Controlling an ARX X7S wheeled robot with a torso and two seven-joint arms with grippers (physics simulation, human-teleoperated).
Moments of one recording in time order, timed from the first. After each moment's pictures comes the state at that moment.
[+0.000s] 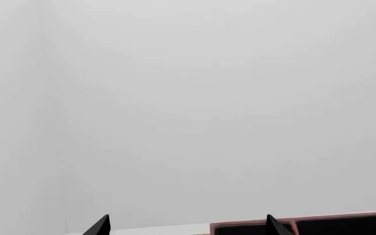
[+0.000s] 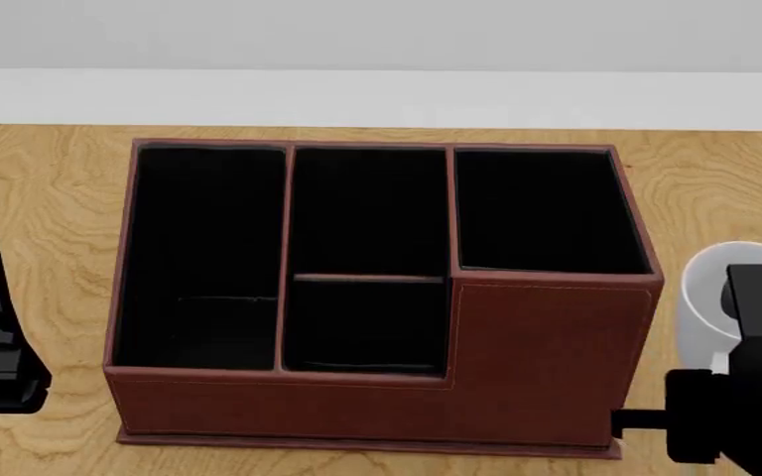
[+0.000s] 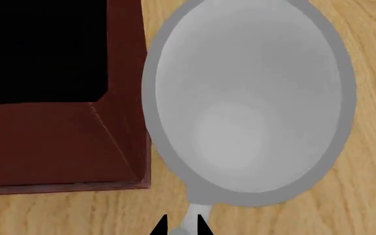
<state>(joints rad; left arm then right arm) -0.34 -0.60 0.21 0.87 -0.56 -0.68 -0.69 1.02 0.84 -0.75 0.30 1.34 0.99 0.46</state>
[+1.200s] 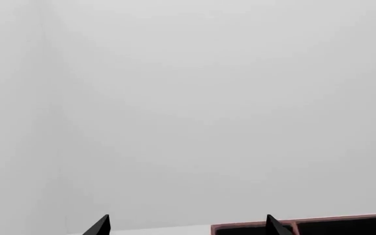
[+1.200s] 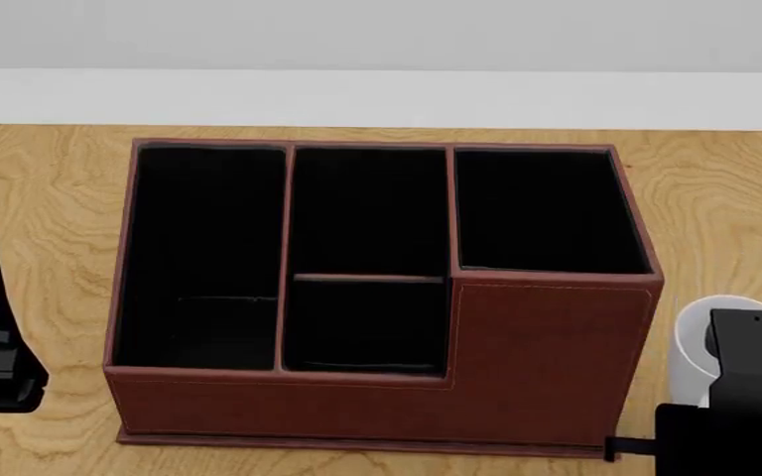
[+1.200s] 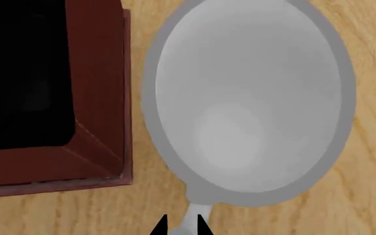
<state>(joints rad) -0.34 -0.62 0.22 0.87 -0.58 -0.67 -0.70 1.03 0.69 -0.86 0.67 1.16 0.85 0.25</state>
